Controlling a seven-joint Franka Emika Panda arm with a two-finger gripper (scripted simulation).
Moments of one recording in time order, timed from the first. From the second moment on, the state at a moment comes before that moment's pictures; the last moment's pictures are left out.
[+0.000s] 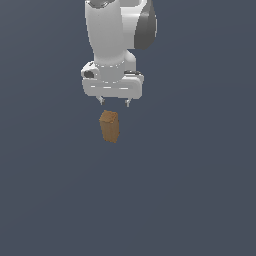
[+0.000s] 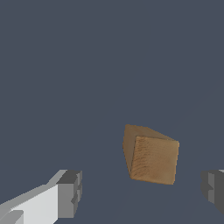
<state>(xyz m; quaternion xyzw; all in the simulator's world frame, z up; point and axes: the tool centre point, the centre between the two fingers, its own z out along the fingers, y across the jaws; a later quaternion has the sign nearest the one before) -0.083 -0.051 0.276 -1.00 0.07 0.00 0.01</state>
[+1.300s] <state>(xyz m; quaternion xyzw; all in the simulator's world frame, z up) -0.117 -0.091 0.182 -0.99 0.13 0.00 0.00</state>
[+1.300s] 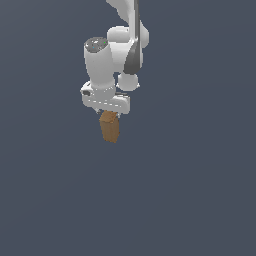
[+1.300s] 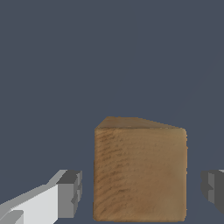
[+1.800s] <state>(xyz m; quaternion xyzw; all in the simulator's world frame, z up) -0.118 -0.091 0.145 -0.99 0.13 0.00 0.00</state>
